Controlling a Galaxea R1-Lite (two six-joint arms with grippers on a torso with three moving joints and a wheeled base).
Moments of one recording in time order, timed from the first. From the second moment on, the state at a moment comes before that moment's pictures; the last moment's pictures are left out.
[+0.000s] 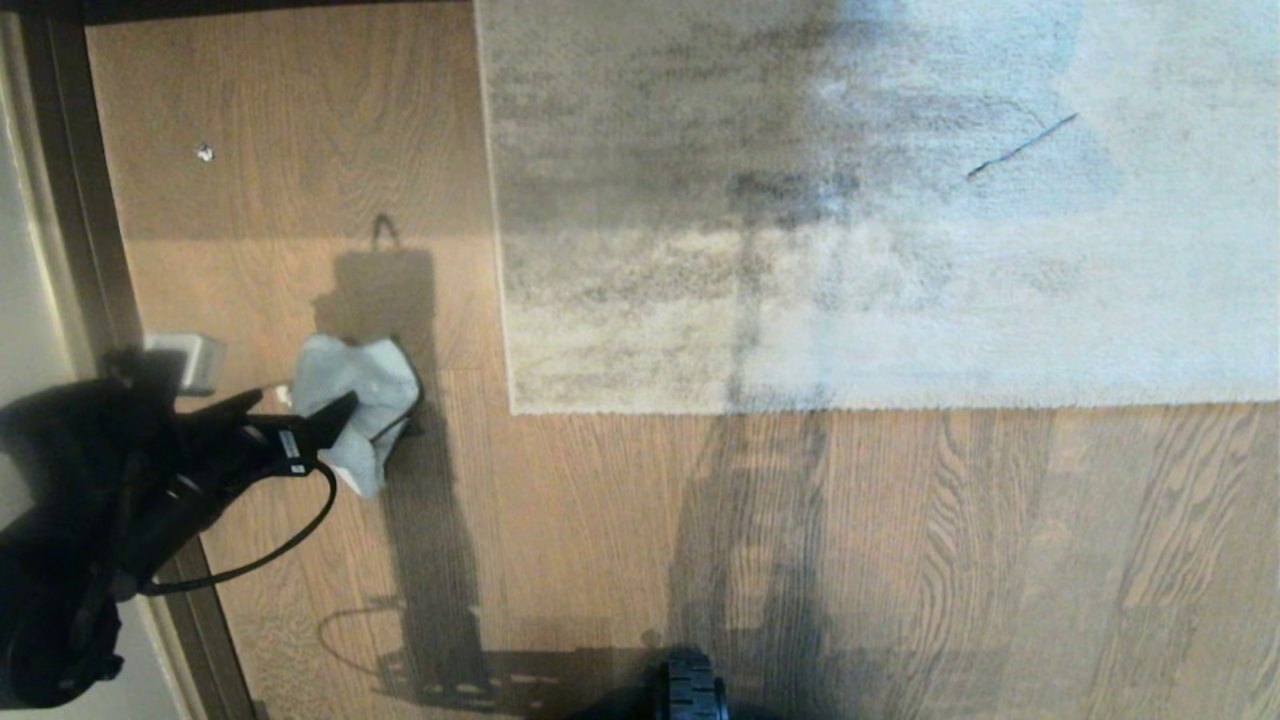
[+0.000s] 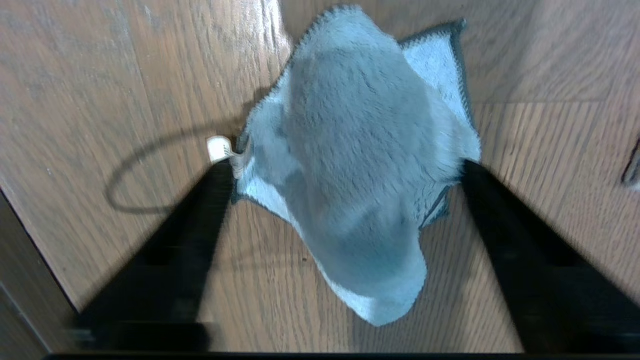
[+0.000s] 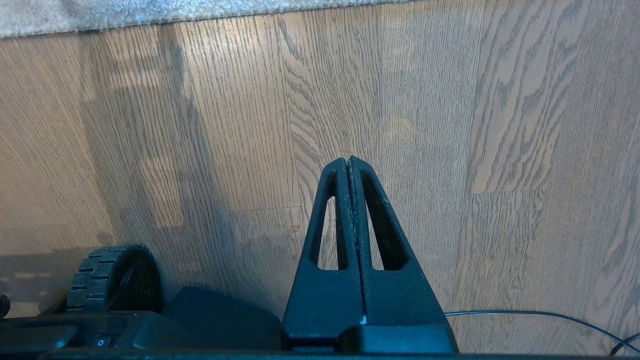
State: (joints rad) left arm 0.12 1.81 -0.38 -1.31 -0.11 0.00; right arm 0.00 0.00 0.00 -0.01 -0.04 0.06
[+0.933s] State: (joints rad) left arm 0.12 1.71 -0.33 -1.32 -0.11 -0.01; right arm 0.00 0.00 0.00 -0.01 -0.04 0.06
